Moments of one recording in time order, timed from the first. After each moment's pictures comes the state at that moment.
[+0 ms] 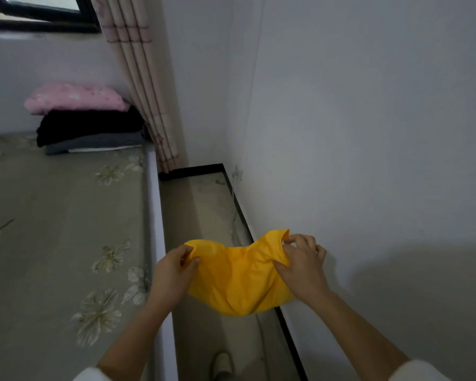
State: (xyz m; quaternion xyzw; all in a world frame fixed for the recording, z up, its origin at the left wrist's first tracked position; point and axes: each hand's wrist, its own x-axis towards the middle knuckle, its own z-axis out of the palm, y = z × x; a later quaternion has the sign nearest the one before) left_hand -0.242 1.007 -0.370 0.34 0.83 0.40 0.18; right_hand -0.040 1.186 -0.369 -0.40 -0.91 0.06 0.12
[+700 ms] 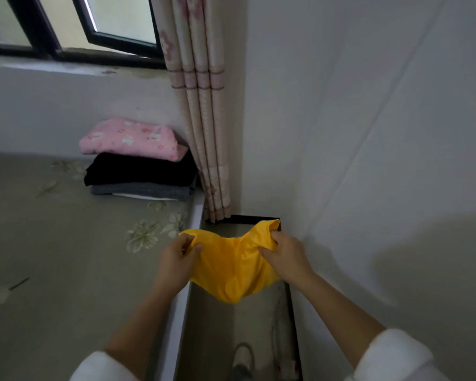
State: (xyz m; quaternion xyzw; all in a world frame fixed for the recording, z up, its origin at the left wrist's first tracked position) left_hand -0.590 1.267 -0.351 0.18 0.85 0.48 0.13; right_hand -0.475 1.475 -0.338 -0.24 -0.92 0.30 0.07
